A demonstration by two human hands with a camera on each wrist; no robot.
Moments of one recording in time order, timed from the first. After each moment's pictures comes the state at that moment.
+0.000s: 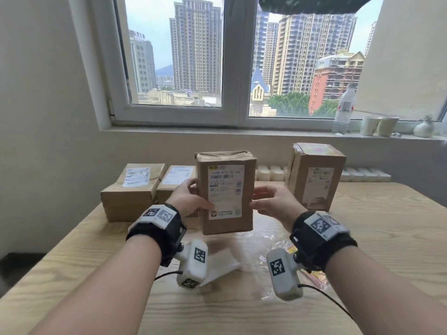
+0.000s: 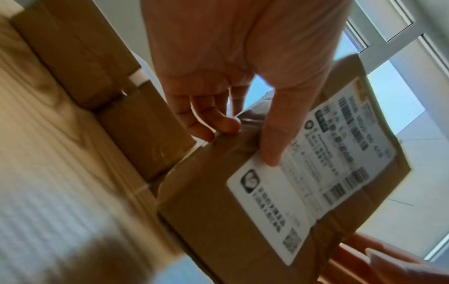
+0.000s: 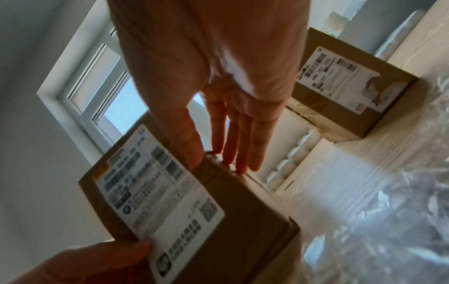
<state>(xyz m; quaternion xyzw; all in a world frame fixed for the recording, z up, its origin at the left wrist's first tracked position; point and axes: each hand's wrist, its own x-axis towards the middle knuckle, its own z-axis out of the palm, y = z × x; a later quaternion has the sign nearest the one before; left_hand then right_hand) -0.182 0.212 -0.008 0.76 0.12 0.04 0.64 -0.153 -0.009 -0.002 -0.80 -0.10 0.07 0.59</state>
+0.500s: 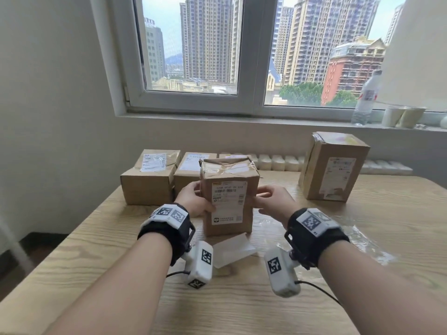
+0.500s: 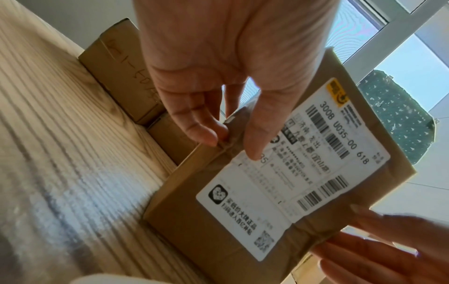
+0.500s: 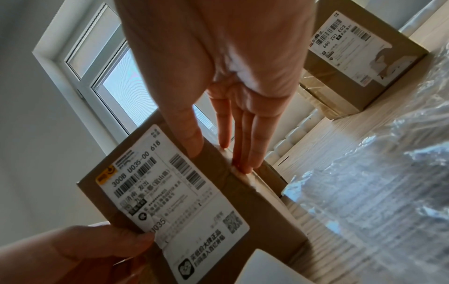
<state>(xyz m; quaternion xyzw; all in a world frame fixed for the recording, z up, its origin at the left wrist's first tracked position) -0.205 0.236 -0.036 0.81 0.17 0.04 0.55 -0.154 0.032 -0.038 -0.85 -0.10 0.07 0.51</state>
